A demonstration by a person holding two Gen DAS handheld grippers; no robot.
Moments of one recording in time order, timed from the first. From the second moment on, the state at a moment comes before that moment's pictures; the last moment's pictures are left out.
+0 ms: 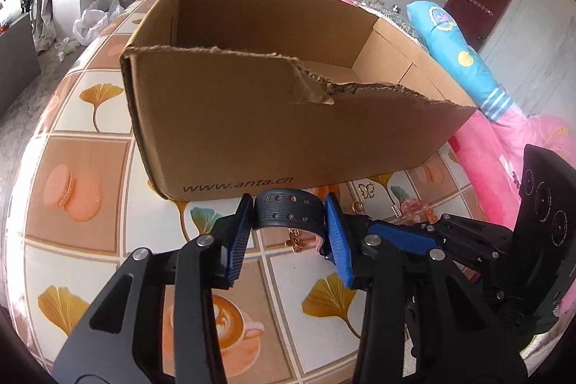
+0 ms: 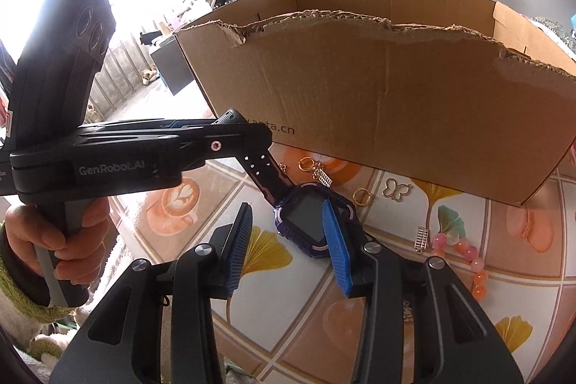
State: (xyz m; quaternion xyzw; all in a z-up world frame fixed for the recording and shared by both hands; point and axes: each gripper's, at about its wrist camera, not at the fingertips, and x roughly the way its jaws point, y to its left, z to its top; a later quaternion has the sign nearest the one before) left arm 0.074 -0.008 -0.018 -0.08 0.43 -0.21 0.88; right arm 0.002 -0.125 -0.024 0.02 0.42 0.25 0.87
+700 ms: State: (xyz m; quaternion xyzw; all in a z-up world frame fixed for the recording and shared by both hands) left arm 0.042 -0.016 -0.019 0.01 0.41 -0.16 0.90; right arm -0.038 -0.216 -0.012 0.15 0.45 0.22 0.85
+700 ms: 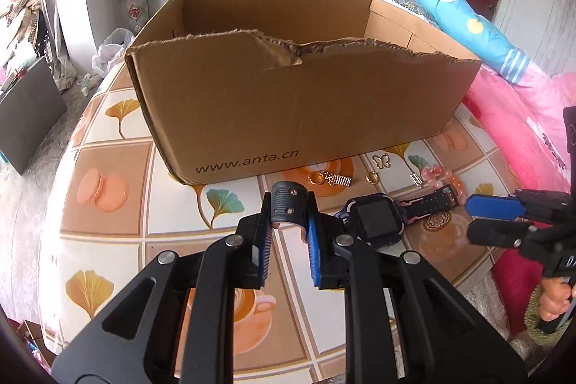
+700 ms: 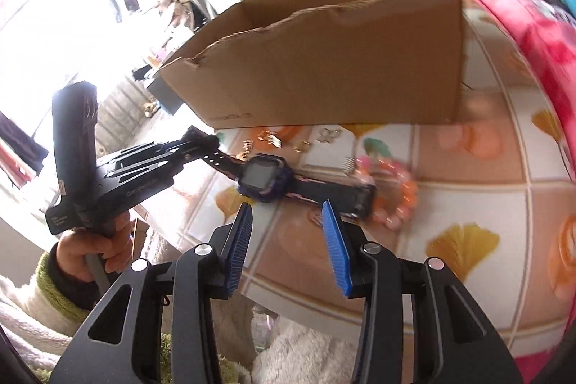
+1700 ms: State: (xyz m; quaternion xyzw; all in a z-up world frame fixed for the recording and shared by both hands) left arm 0.040 -0.024 -0.028 0.02 0.41 -0.15 0.90; right arm -0.008 -0.230 -0.022 0.19 0.47 0.16 0.85
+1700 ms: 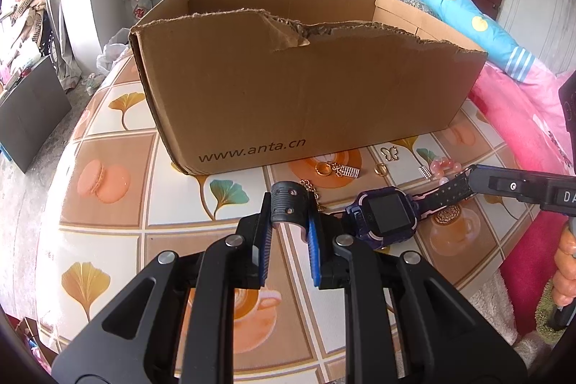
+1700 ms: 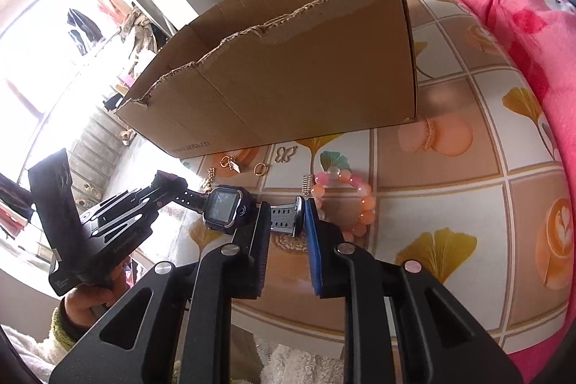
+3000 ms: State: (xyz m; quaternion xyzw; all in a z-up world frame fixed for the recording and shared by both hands) left arm 0.019 -0.008 0.023 -0.03 0.36 -0.19 0.91; right arm -0.020 -0.221 0.043 0.13 0.39 0.15 0.90
